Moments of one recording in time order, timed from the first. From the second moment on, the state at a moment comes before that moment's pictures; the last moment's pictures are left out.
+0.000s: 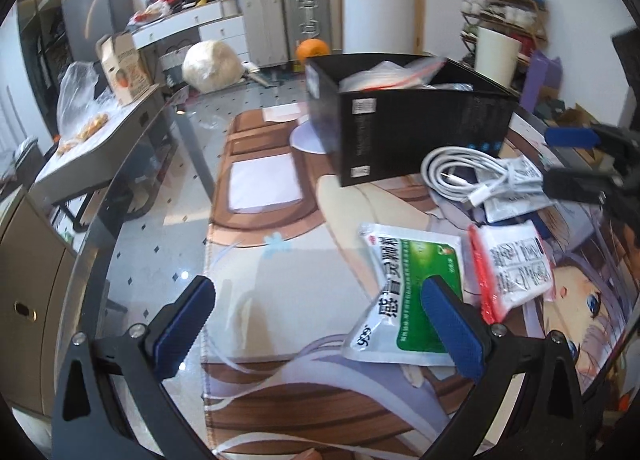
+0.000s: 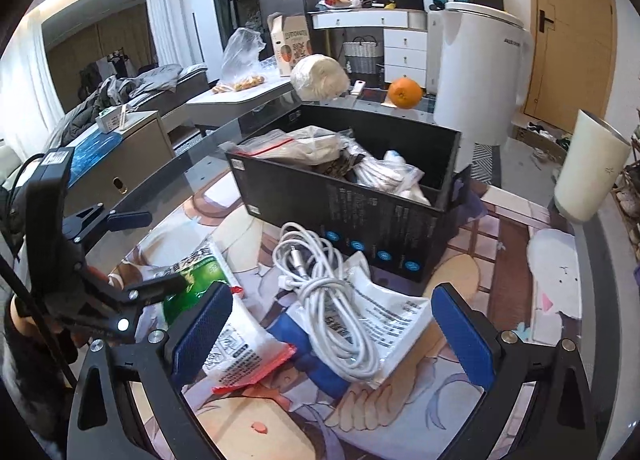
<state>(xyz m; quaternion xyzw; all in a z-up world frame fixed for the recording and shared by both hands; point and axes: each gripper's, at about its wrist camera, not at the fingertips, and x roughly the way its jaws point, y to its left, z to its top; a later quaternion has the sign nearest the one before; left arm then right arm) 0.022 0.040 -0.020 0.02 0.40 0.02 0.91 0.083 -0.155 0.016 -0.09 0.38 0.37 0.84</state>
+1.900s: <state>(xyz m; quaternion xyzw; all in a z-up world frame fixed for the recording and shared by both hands) 0.024 0.021 -0.025 0.03 0.42 -0.03 0.90 0.071 -0.132 -0.003 -0.21 0.33 0.40 0.83</state>
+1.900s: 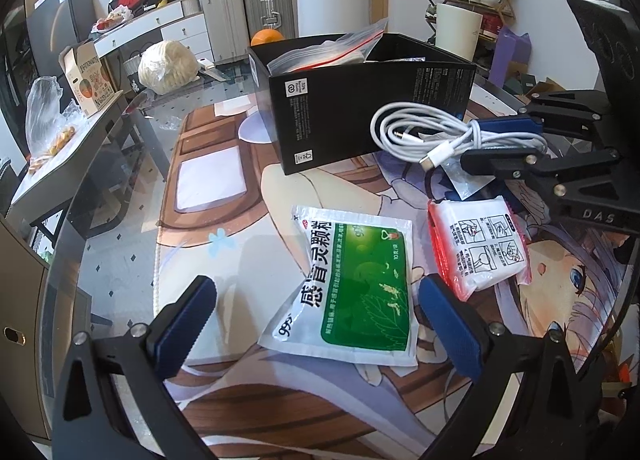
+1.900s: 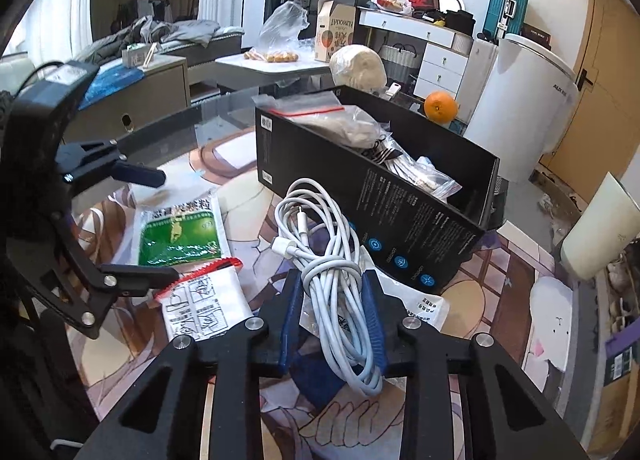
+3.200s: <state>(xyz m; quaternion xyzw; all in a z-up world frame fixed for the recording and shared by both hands) 0.009 0.028 0.005 -0.03 0.34 -0.07 0.94 0.056 -0.169 0.023 -0.15 0.30 0.42 0.84</state>
